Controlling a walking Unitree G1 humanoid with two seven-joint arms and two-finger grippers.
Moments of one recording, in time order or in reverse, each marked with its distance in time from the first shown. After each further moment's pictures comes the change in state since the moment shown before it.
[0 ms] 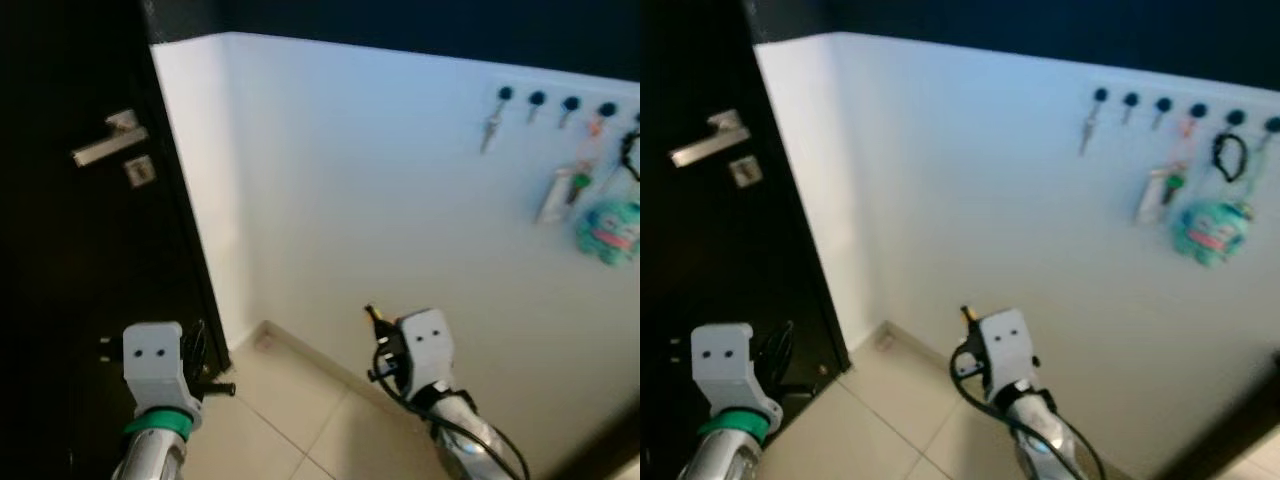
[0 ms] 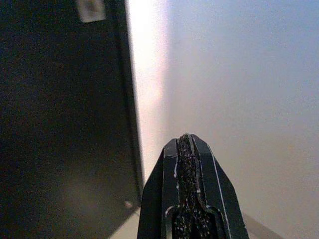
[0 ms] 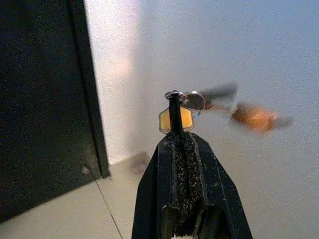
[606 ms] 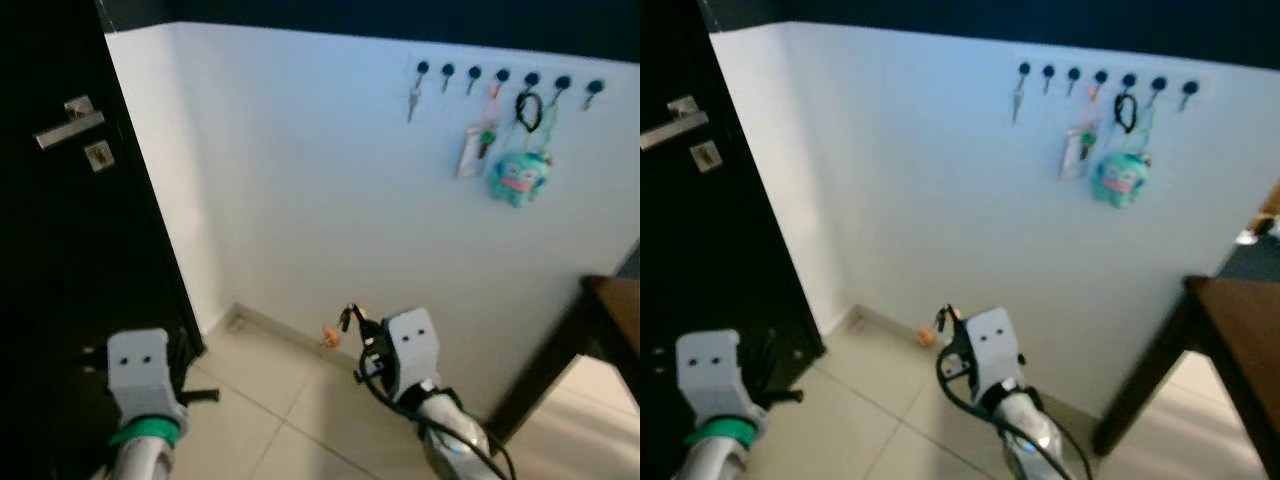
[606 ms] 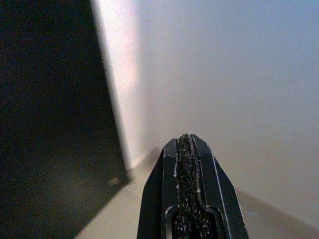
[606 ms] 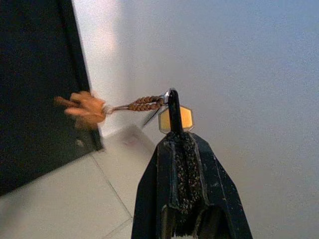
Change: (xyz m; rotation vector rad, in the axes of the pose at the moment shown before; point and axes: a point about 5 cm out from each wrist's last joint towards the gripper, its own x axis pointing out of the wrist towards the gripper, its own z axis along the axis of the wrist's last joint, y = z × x) left arm 0.001 -0.010 0.000 -0.015 0.002 -0.026; right arm -0.004 -0.002 -0.007 -0.015 0.033 -0.008
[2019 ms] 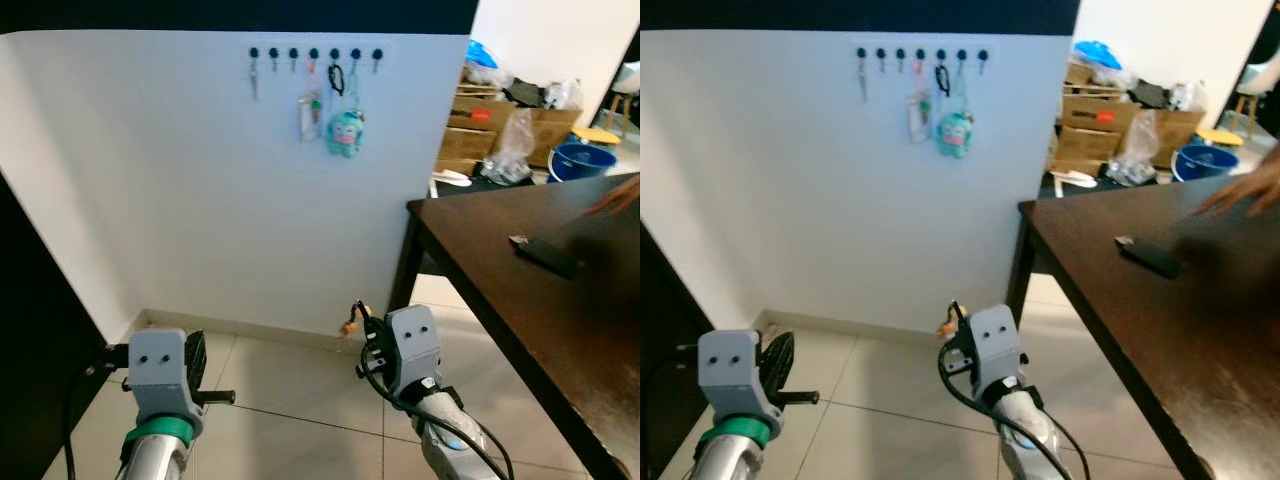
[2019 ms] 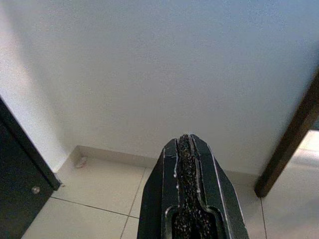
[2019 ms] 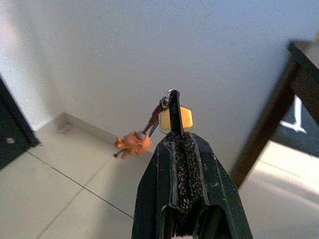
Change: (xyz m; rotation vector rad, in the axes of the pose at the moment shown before) left arm -0.005 0.001 -0.010 0.014 0.040 0.002; right arm 0.003 0.001 0.001 0.018 -0.003 -0.044
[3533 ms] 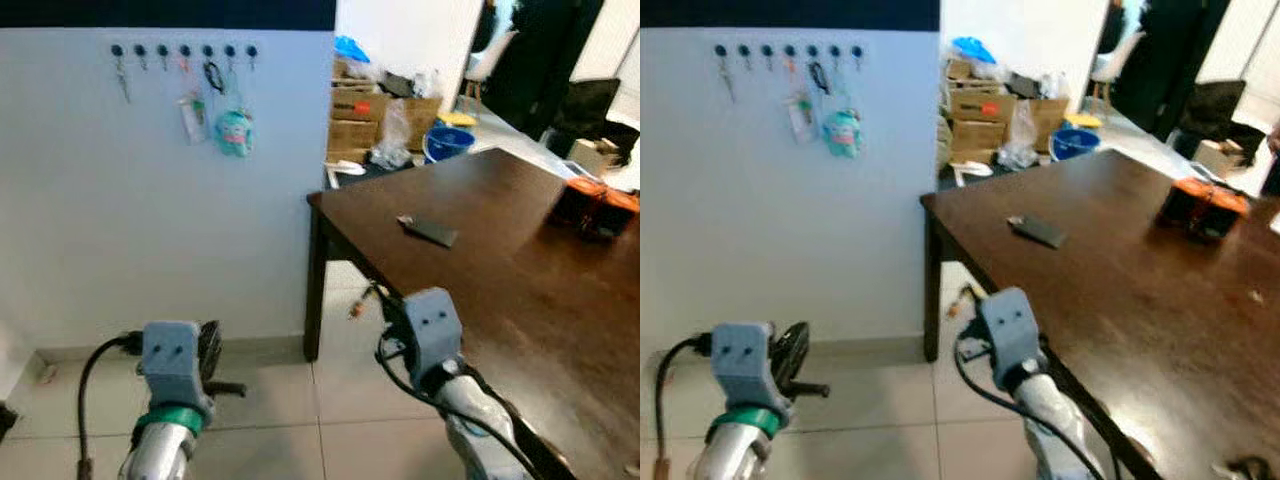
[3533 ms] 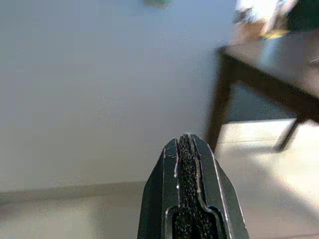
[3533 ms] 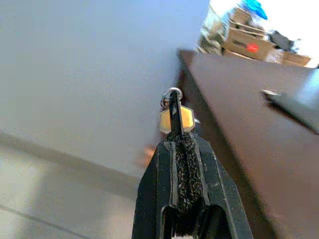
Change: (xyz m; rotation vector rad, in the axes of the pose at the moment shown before) left arm 0.009 -0.002 0.004 0.024 -0.028 -0.050; right arm 0.002 -0.015 0.020 -0.095 -0.086 -0.018
